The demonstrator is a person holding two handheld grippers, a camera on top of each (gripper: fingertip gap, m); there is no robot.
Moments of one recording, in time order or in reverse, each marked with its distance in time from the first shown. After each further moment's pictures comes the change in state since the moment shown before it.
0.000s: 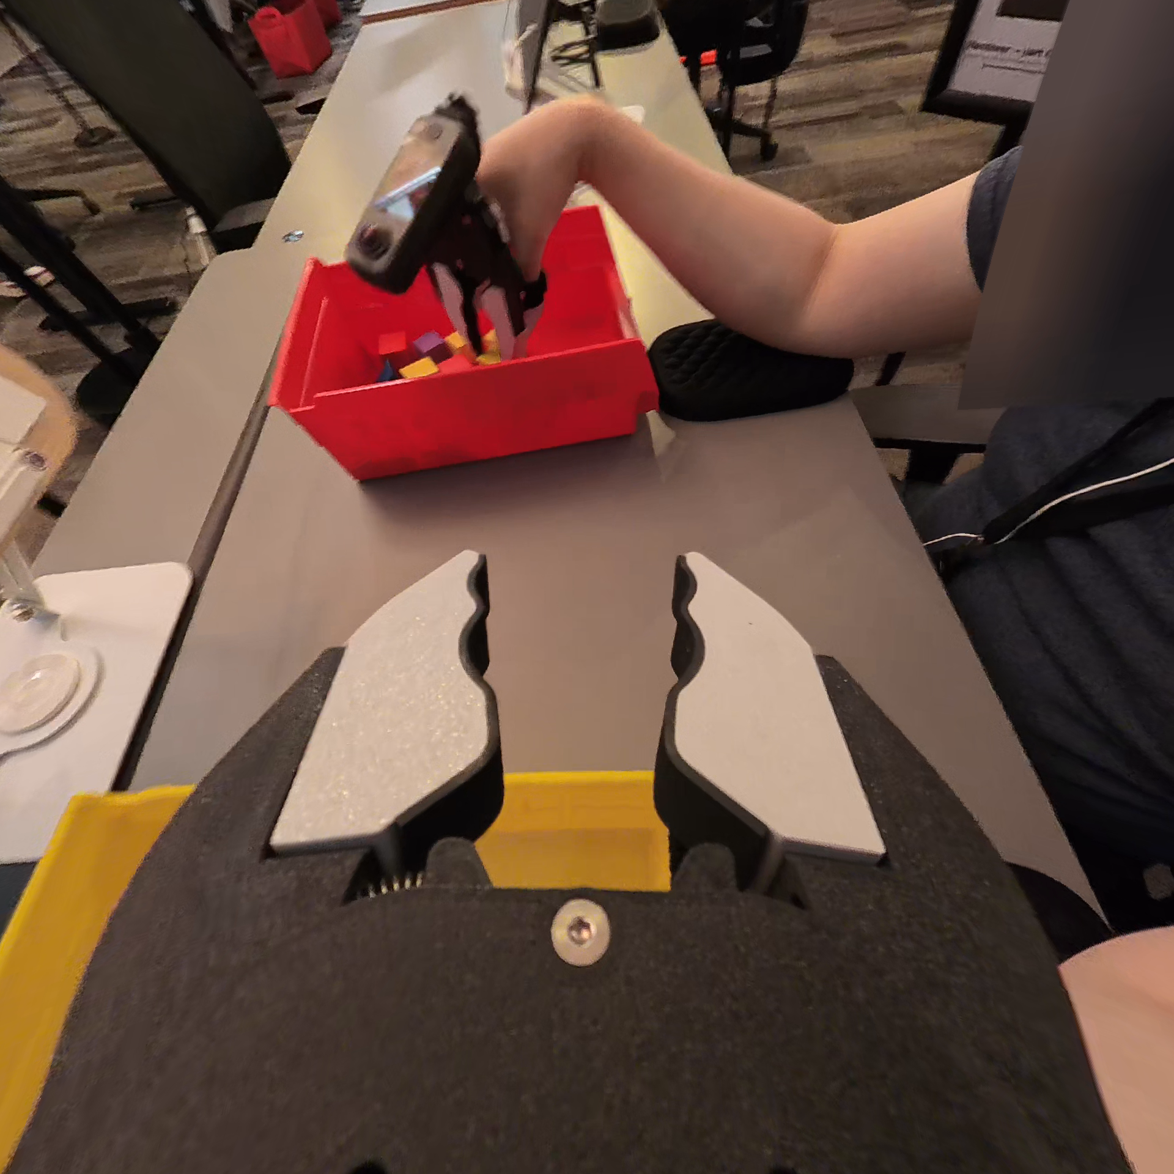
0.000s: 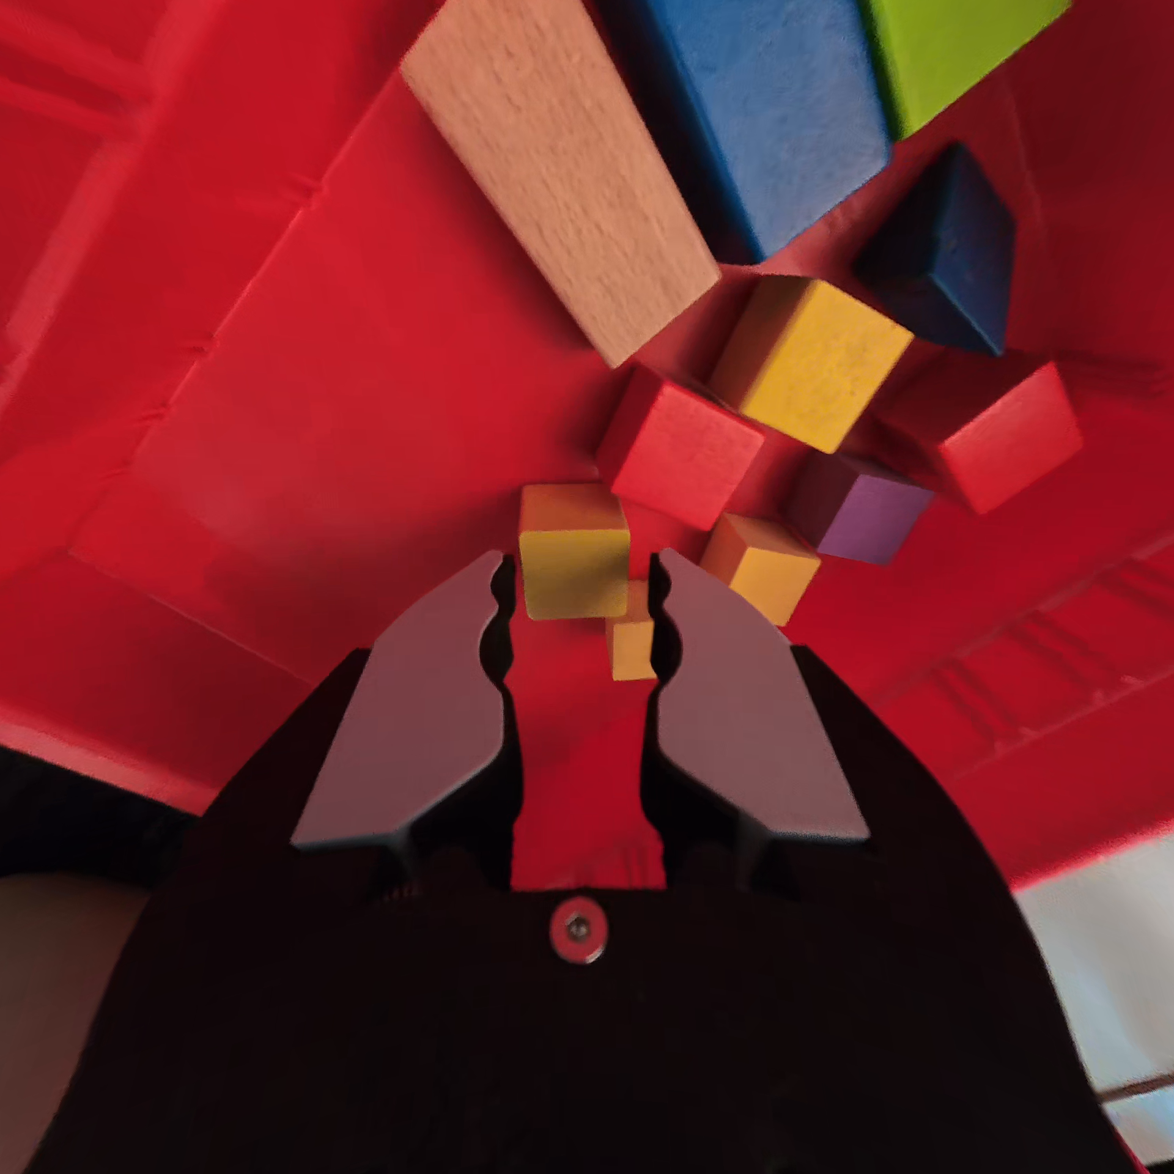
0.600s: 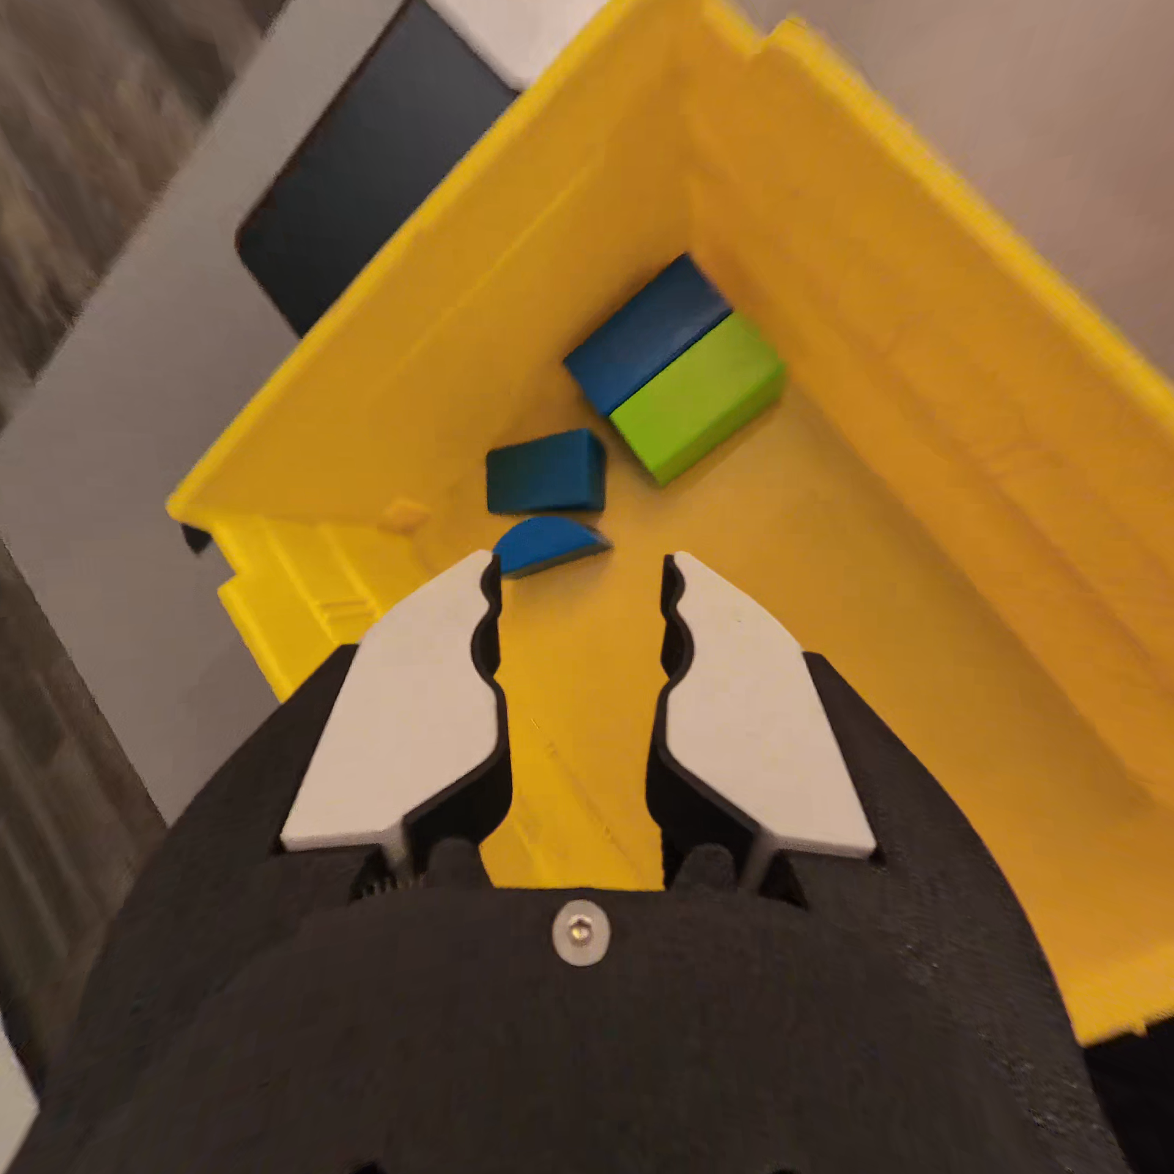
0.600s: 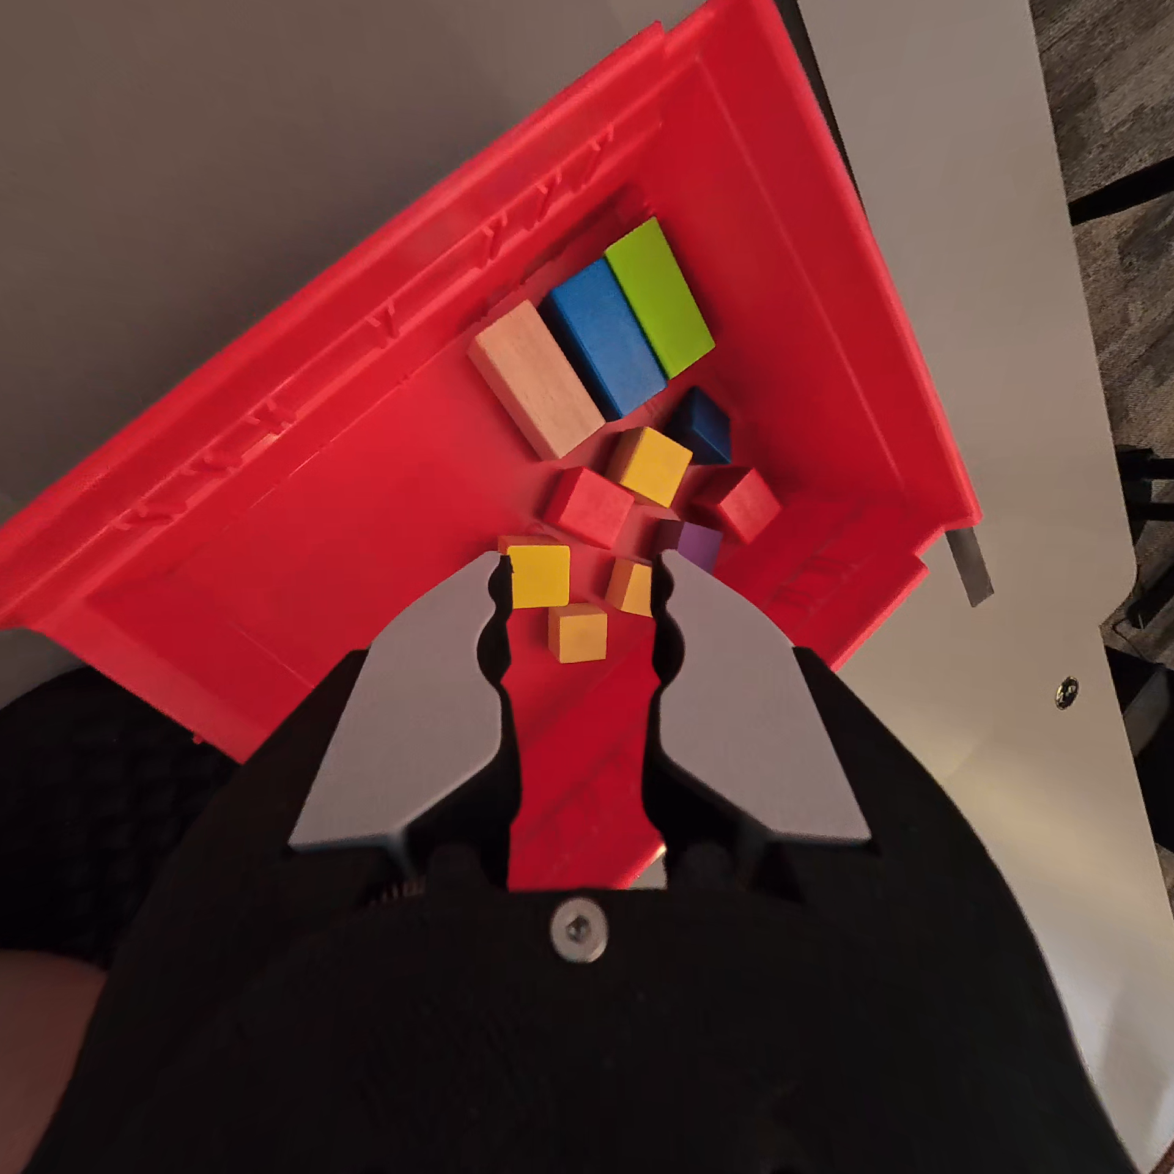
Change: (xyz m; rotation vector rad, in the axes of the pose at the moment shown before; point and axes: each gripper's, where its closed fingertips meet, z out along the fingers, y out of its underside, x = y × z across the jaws) left arm -0.145 0.201 -0.078 -0.702 -0.809 -0.526; right arm -0.001 -0.024 -0.095 0.365 0.227 -0.077
